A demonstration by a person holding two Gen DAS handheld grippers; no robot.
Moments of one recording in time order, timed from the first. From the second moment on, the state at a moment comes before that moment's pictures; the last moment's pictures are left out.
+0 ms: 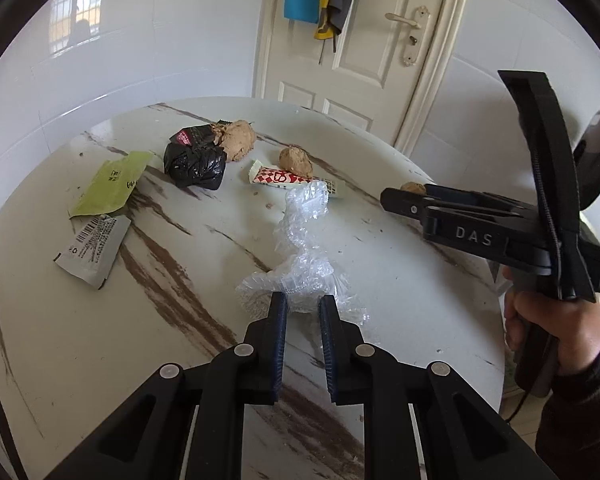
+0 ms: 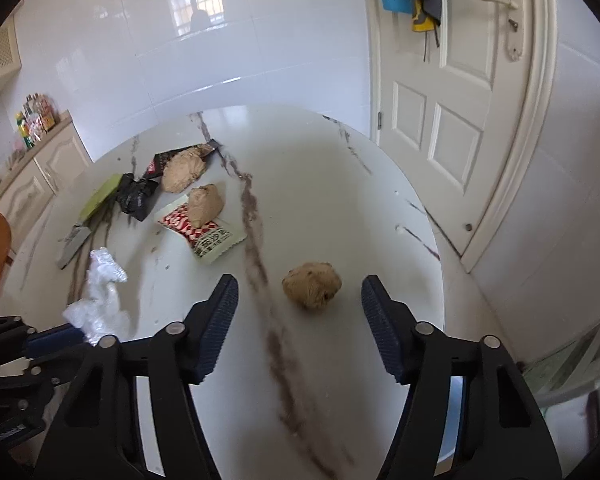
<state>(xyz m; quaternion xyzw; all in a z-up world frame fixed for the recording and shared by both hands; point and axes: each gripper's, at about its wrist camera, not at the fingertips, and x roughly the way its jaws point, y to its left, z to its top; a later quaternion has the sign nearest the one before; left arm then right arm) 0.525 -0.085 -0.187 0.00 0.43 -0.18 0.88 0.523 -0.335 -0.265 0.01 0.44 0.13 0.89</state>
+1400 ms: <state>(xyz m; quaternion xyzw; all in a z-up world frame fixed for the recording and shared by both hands) 0.513 -0.152 -0.165 0.03 0.40 -0.17 0.90 0.427 -0.369 -0.221 0.09 0.41 0.16 0.89</state>
